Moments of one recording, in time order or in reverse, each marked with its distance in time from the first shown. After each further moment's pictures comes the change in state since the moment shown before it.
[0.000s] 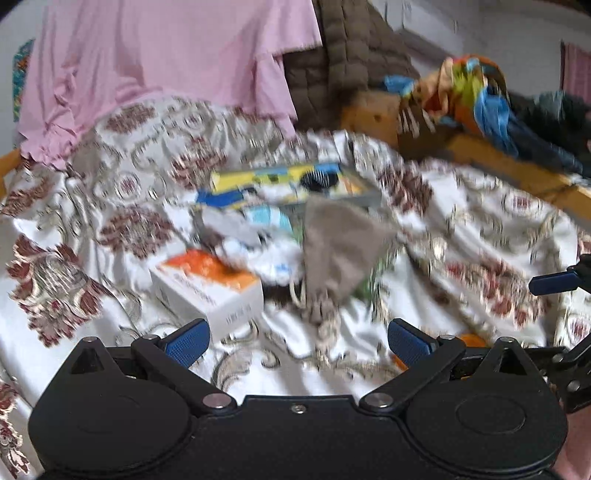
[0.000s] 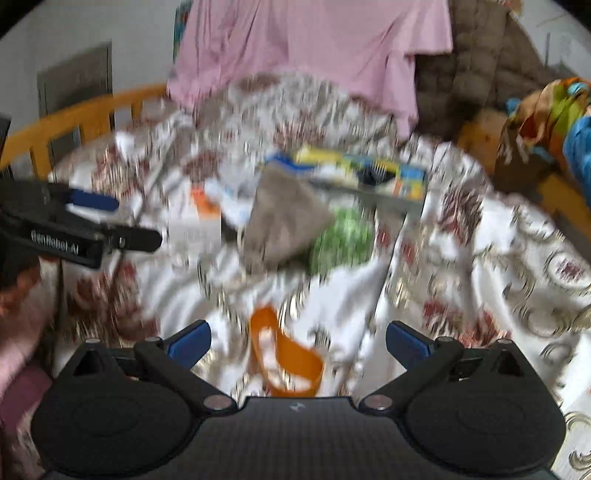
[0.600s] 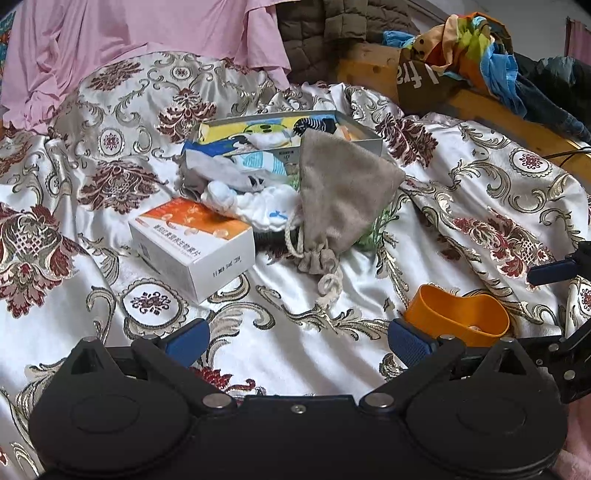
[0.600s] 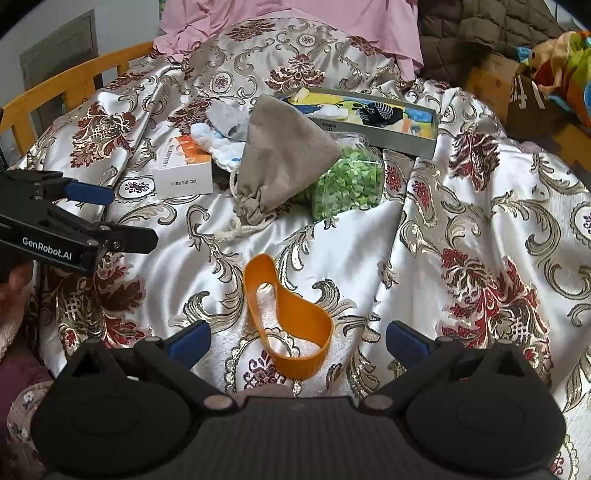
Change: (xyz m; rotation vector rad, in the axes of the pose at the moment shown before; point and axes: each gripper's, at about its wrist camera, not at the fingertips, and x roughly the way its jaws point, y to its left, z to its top) left arm 0.033 0.004 -0.012 -0.005 0.128 -0.020; right arm 0.030 -0.007 -0.002 0.055 0.133 0.018
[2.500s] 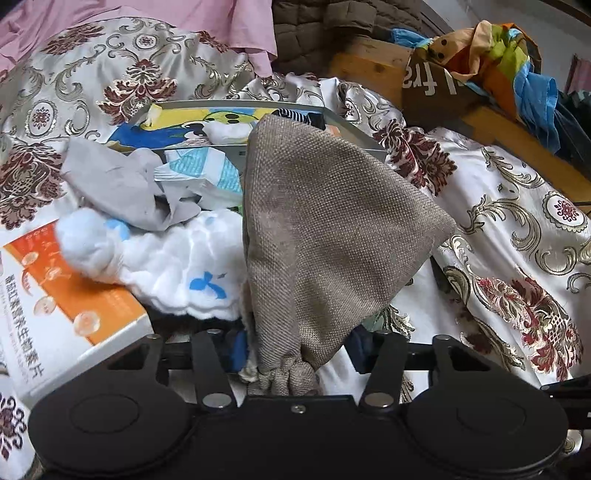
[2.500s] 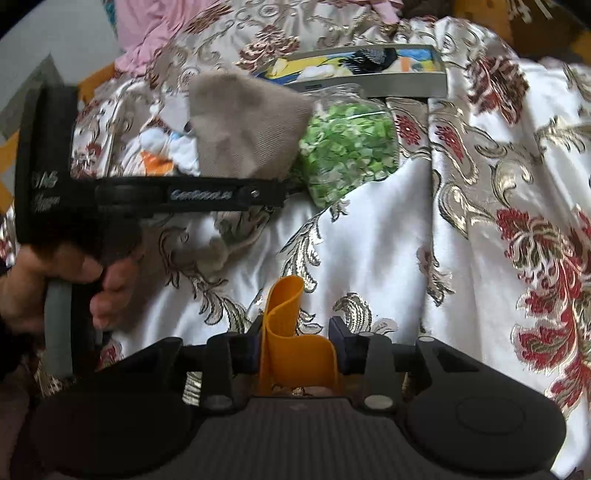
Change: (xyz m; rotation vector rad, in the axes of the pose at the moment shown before) left arm 0.143 -0.002 0.059 -0.100 -0.015 -0.140; right arm 0.081 -0.029 0.021 0.253 0.058 0.138
